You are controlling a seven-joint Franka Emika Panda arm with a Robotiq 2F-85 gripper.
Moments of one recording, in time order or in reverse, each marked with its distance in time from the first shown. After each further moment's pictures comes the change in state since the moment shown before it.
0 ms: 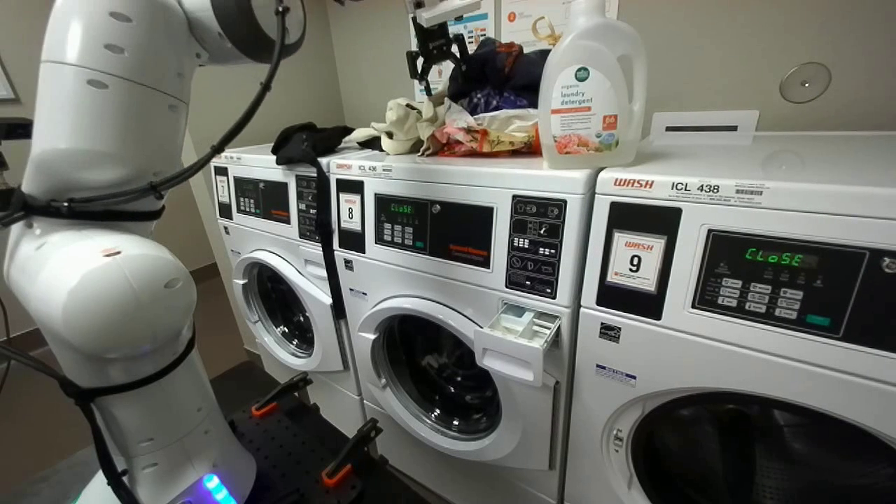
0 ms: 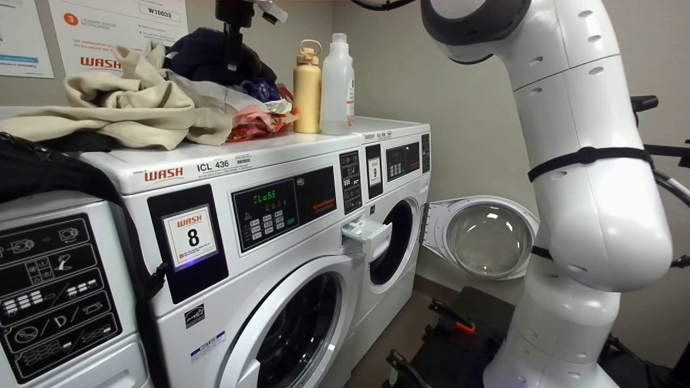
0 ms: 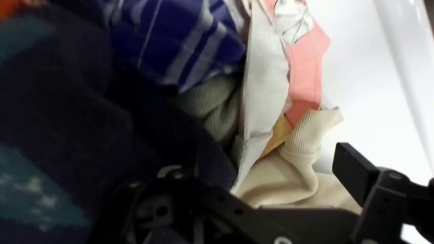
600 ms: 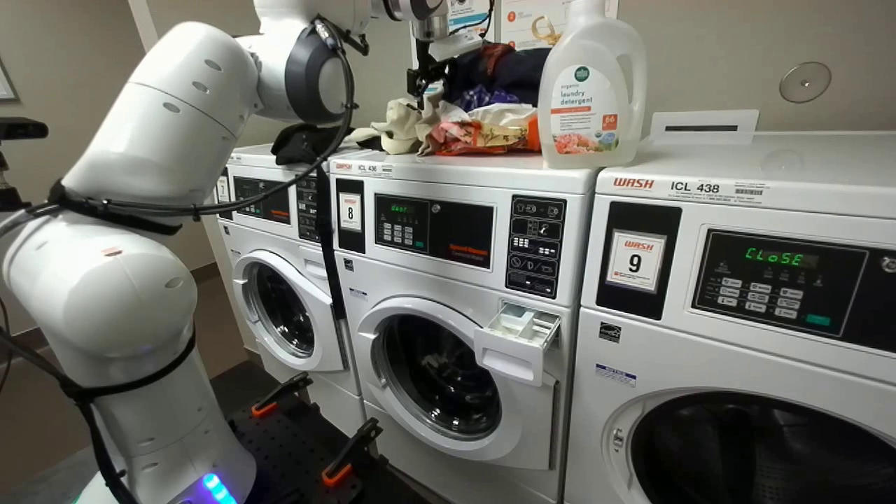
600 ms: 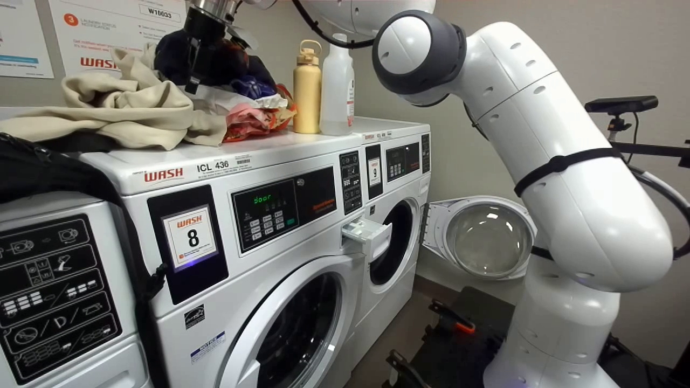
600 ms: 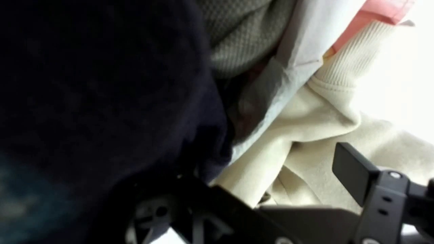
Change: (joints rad) arm 0.005 0.287 0.076 0.343 0.176 -0.001 -0.171
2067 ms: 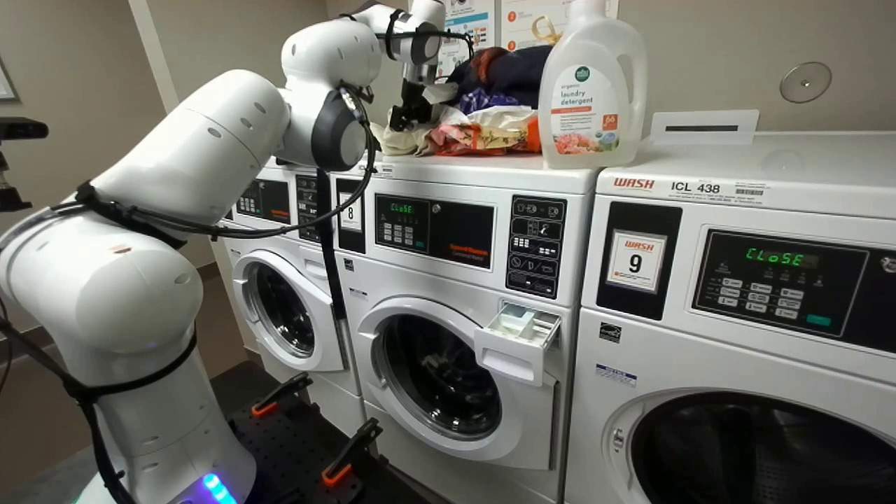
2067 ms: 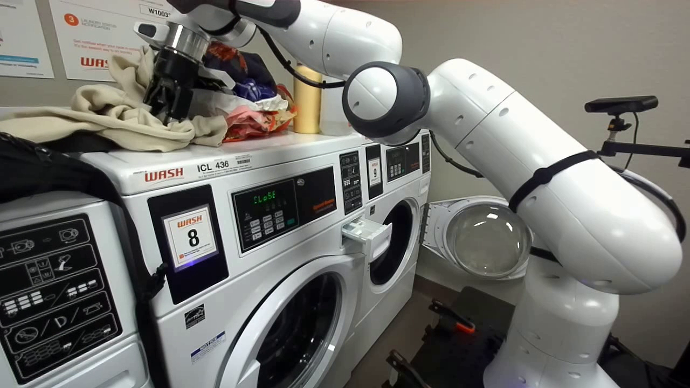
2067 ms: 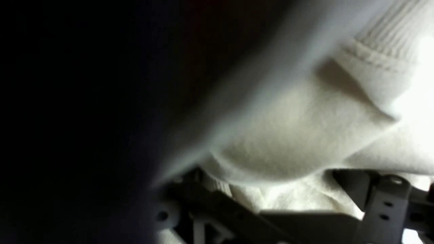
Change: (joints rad) arm 0.064 0.239 0.075 0.215 0.066 -0.175 -0.191
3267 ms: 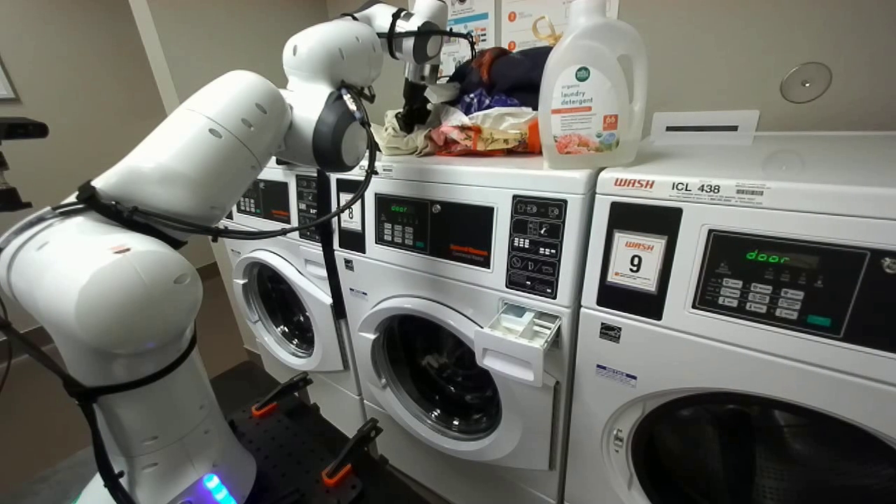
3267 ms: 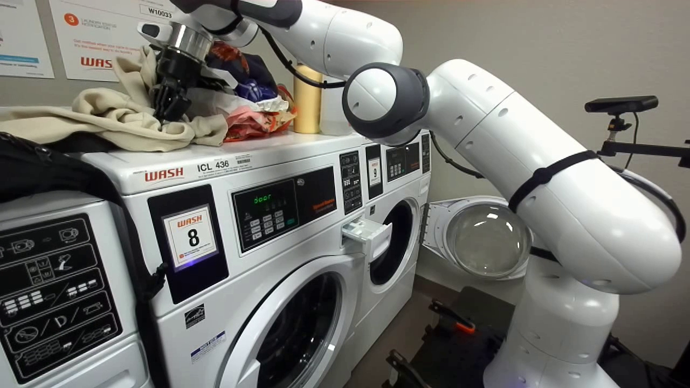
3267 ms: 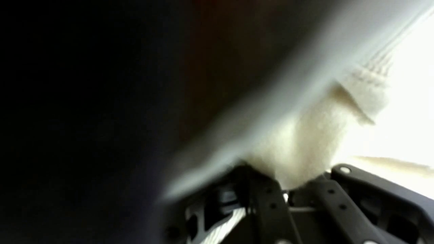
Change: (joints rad) arm -0.007 0.004 -0.002 0.012 0.003 -0.013 -0.005
